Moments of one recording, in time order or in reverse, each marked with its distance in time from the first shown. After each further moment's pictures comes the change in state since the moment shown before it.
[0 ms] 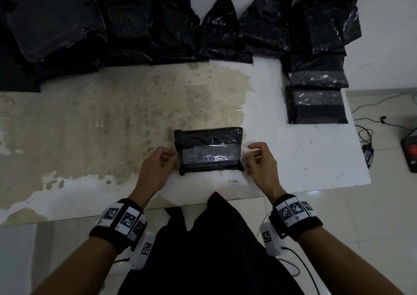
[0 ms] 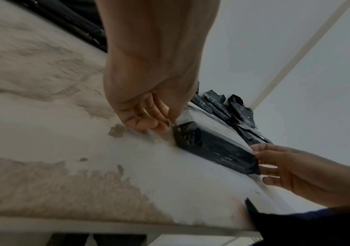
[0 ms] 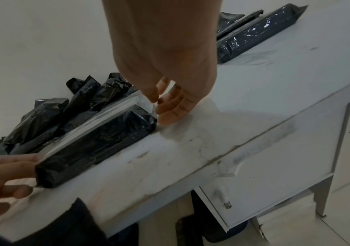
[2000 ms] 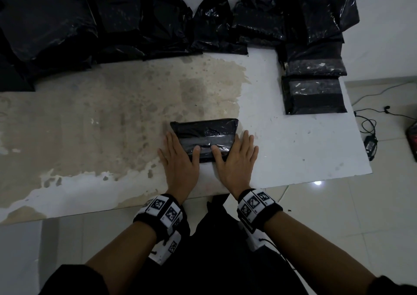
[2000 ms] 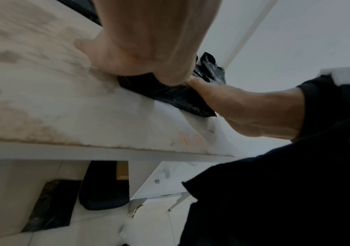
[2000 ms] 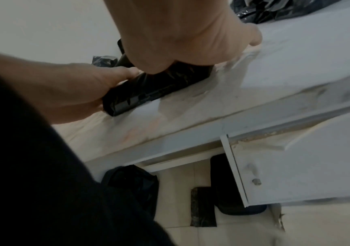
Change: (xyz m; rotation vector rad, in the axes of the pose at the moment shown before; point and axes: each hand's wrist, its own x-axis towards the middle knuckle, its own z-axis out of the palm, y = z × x) left_hand -0.015 0.032 0.085 0.335 0.197 0.043; right_hand -0.018 0.002 0.076 -0.601 0.159 -0.119
